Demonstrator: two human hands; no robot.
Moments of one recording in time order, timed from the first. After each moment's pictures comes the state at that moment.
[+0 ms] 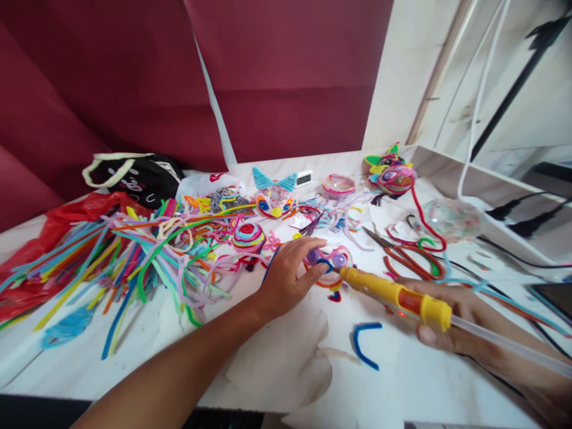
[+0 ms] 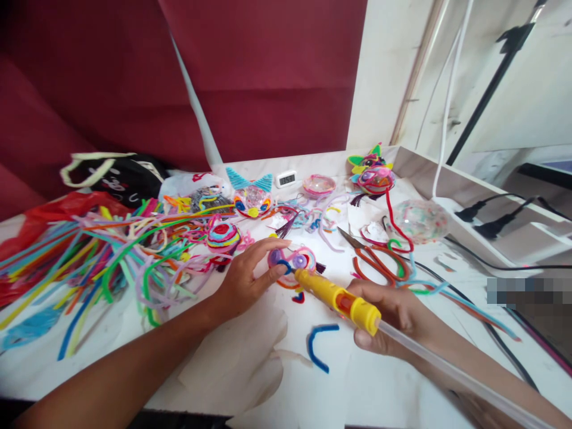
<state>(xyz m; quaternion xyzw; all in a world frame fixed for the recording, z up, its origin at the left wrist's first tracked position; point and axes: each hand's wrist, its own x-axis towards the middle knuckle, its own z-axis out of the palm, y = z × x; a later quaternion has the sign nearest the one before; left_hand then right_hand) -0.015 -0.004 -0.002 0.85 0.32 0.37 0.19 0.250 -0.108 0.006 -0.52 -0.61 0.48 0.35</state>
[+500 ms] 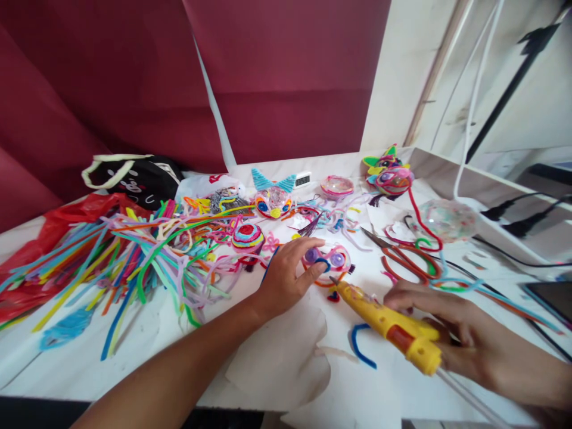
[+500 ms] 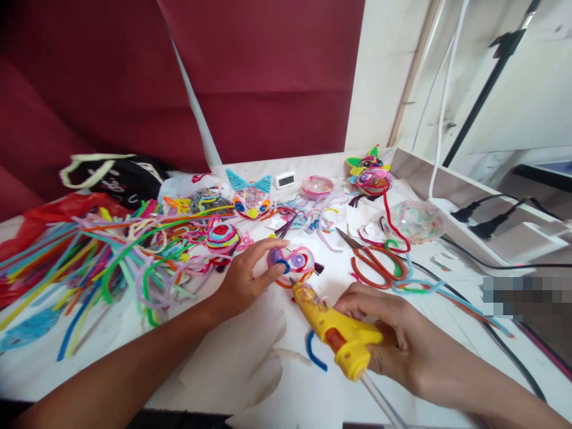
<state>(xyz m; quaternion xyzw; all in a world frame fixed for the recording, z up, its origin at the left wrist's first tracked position) -0.014 -0.004 0.000 0.84 0.33 0.37 0.20 0.247 -0.119 0.008 -0.50 -0.69 0.41 0.31</state>
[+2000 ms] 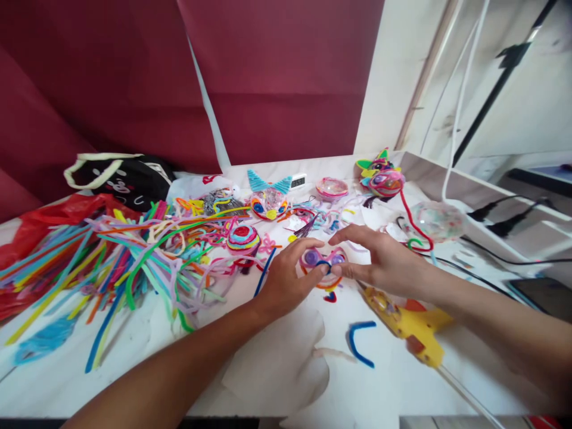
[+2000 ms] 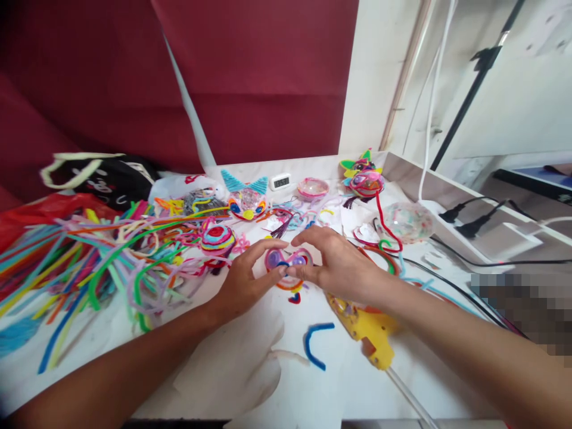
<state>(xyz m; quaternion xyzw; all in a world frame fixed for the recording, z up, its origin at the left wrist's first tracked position) -0.004 -0.007 0.003 0.81 0.34 0.40 0.27 0.204 -0.032 0.033 -0.49 -0.80 0.20 0.29</state>
